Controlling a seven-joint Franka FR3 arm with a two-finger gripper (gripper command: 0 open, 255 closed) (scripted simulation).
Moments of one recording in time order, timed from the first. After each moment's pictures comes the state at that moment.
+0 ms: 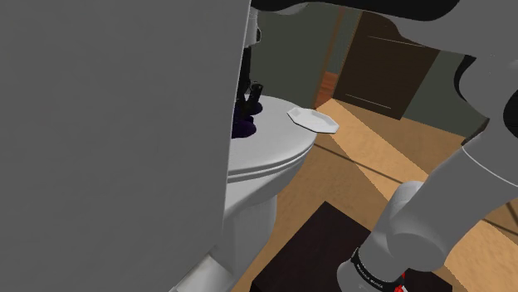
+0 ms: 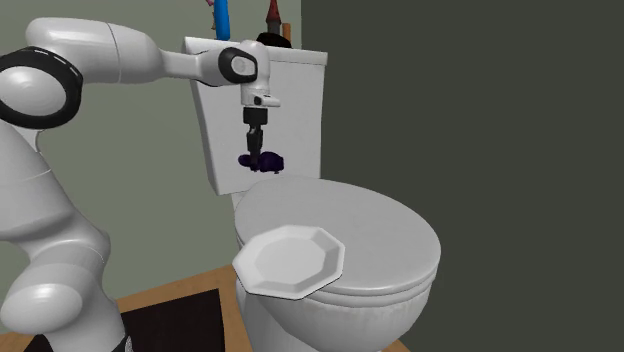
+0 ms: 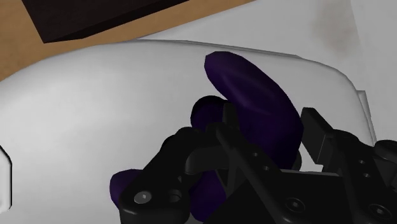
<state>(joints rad) 0.11 -0.19 0.36 -1.74 0.08 1.50 0.81</state>
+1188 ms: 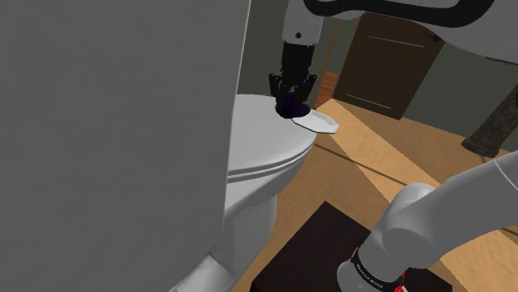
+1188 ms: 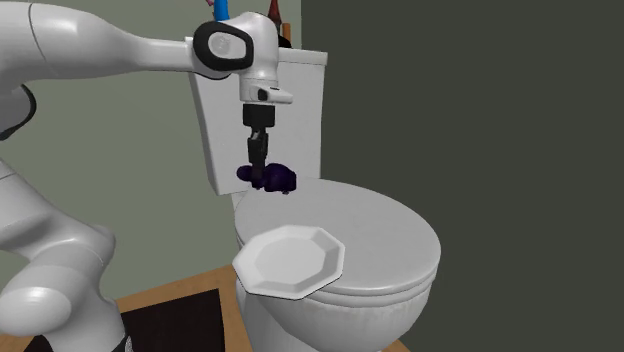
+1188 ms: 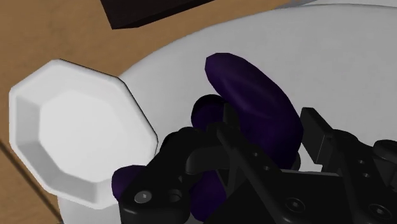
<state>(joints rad) 0.00 -0.43 0.09 -1.95 0.03 1.46 0.43</state>
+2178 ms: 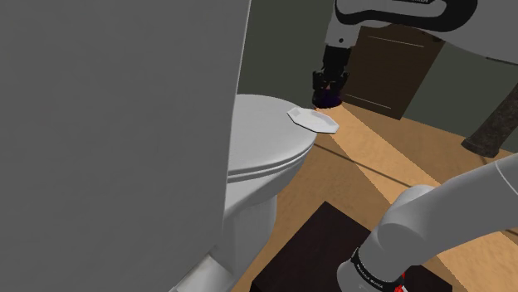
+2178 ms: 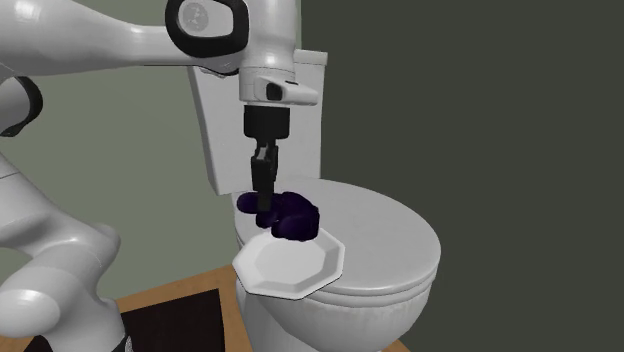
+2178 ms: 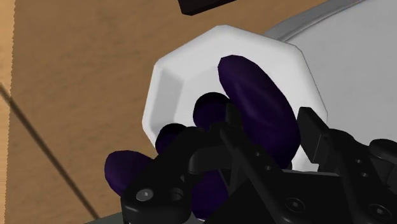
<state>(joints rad) -0.12 -0.43 -0.17 -1.96 -0.10 1.47 0.07</state>
